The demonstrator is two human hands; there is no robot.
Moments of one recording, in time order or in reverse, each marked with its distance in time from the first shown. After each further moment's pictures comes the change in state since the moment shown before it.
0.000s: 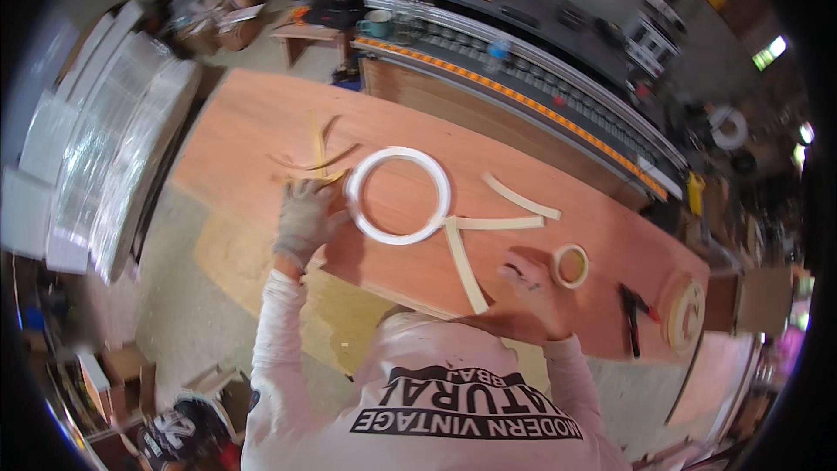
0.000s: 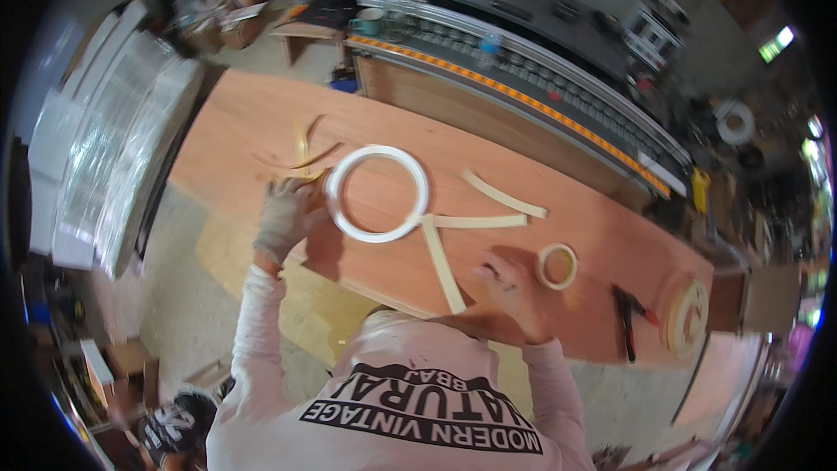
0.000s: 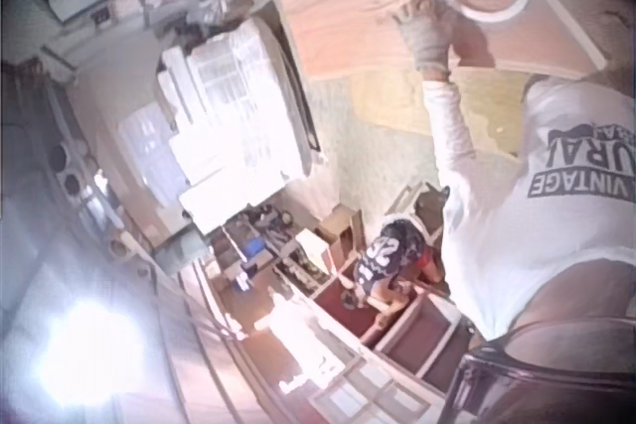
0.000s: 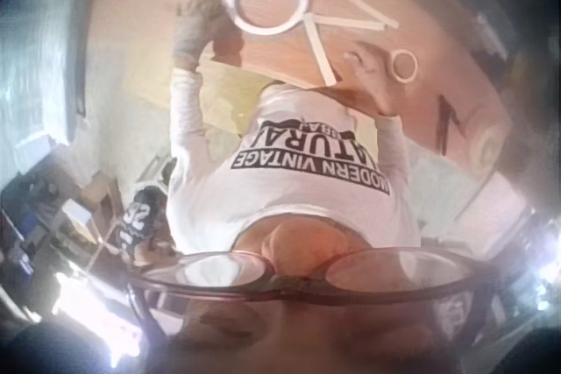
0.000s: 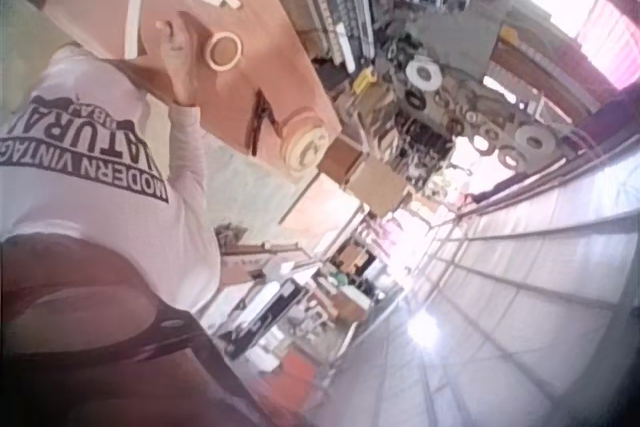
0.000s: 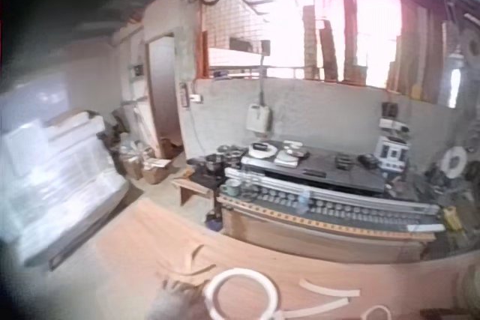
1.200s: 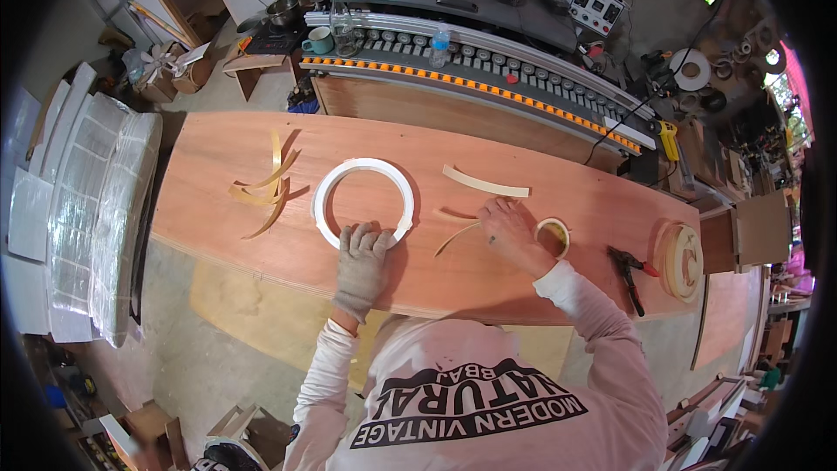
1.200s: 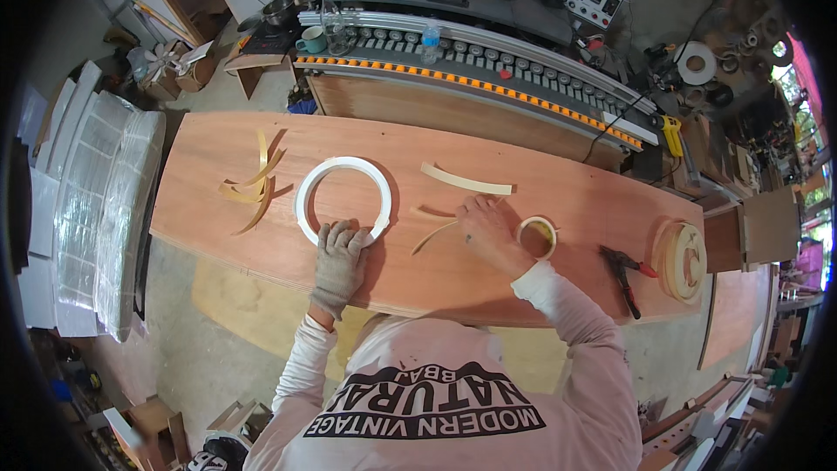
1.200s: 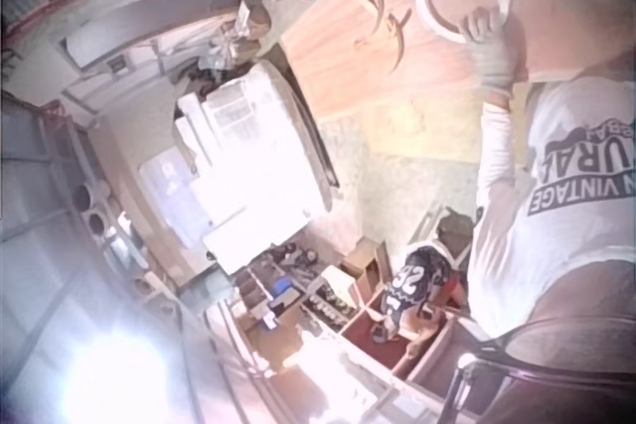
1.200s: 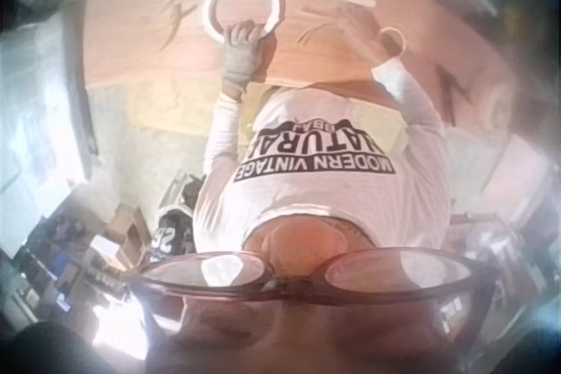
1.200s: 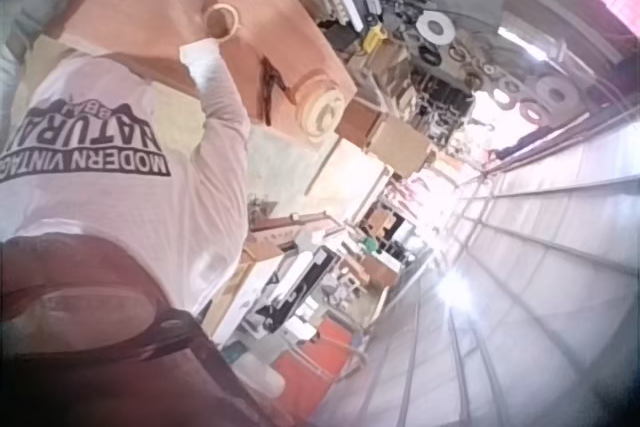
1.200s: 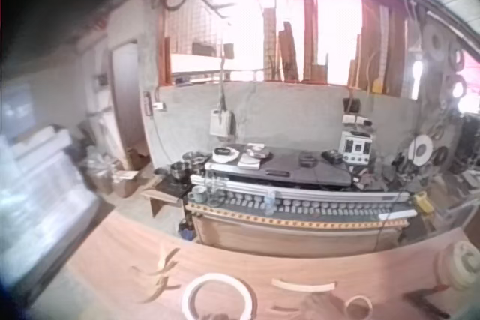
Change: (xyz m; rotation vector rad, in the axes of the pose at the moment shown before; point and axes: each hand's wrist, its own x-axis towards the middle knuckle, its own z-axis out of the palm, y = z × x) left_hand -0.024 0.126 0.068 -0.134 0.116 0.292; right_hand 0.075 0.036 -0.008 -0.889 -0.058 -0.314
